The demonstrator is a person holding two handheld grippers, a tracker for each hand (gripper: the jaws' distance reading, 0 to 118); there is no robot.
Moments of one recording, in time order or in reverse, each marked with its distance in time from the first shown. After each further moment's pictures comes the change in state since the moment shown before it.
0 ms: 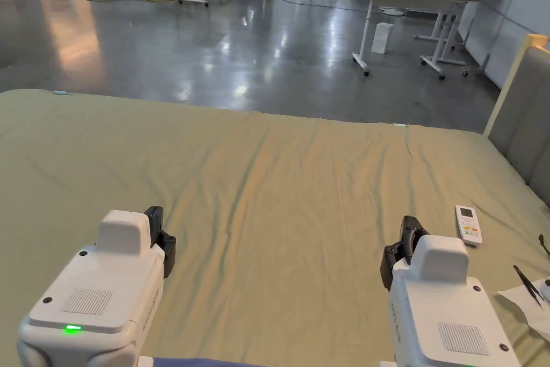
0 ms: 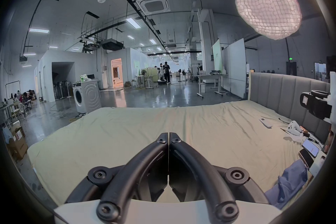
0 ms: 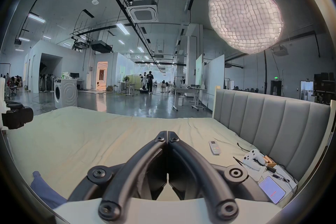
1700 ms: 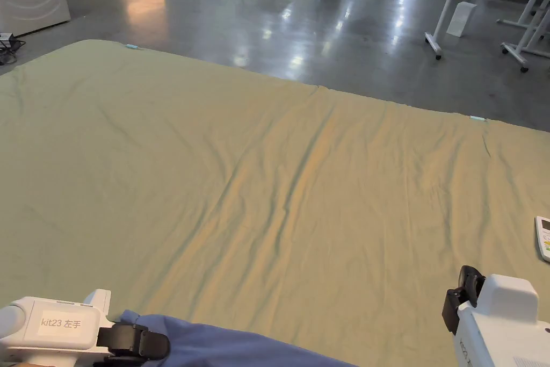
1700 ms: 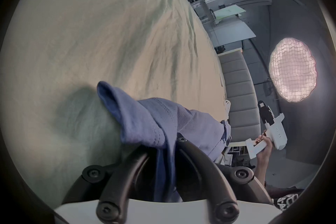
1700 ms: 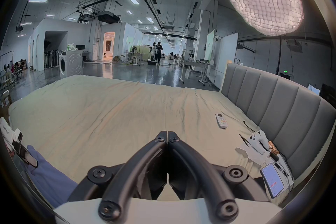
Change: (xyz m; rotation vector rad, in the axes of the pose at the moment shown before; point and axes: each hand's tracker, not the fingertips) left arm -0.198 -0.215 -0.063 -0.940 -0.612 0.818; right arm -0.013 -0.042 -0.020 -0.276 0.082 0.074
